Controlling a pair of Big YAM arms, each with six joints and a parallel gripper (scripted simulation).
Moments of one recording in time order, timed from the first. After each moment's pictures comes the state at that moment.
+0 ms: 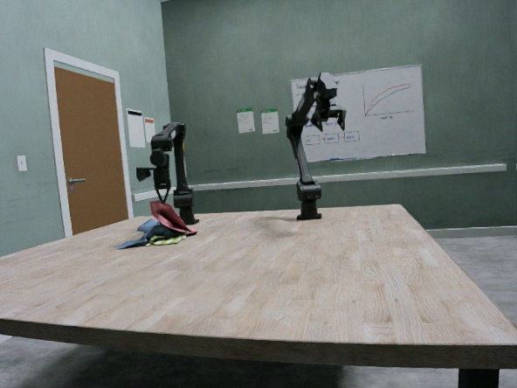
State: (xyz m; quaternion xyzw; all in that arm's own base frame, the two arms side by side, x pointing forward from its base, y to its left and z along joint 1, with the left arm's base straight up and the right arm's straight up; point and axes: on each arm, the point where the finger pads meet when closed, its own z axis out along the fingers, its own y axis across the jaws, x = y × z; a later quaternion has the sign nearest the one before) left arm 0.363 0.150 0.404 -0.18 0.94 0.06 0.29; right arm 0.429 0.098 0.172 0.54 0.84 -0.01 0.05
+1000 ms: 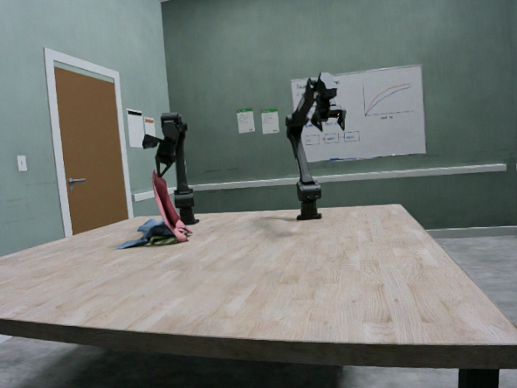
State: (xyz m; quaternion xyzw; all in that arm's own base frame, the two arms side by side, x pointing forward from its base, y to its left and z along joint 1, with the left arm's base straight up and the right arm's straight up) left arm 0.363 0.150 0.404 -0.18 0.94 0.06 0.29; right arm 0.437 0.101 0.280 0.41 0.89 -0.07 0.19
